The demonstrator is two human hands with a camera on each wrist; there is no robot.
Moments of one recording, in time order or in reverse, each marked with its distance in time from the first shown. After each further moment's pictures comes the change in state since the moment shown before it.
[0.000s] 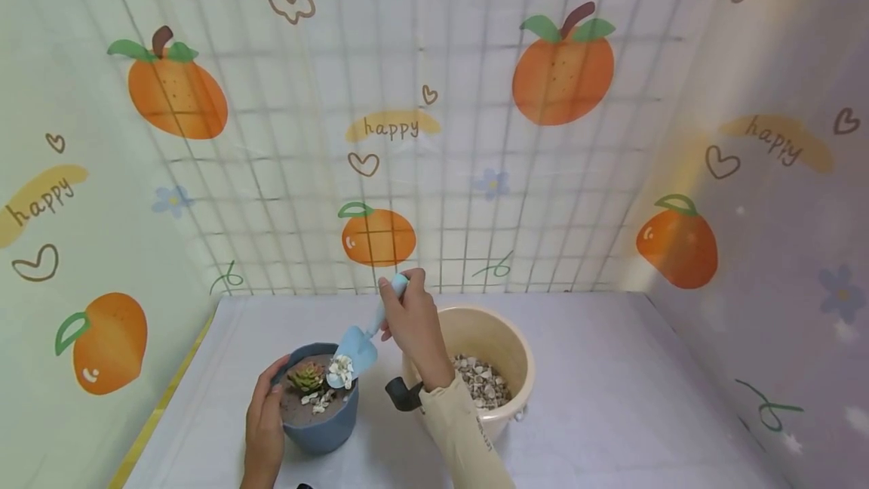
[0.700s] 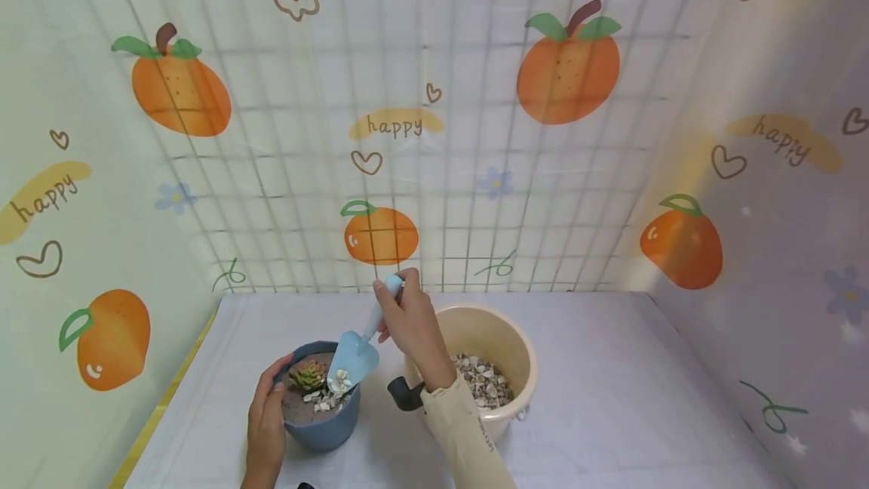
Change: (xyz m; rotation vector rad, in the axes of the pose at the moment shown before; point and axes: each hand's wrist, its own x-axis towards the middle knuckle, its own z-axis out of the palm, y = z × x) left_hand -0.001 -0.005 -0.002 0.000 0.006 0.005; right_hand 0.000 0.001 0.003 0.086 -0.101 -0.027
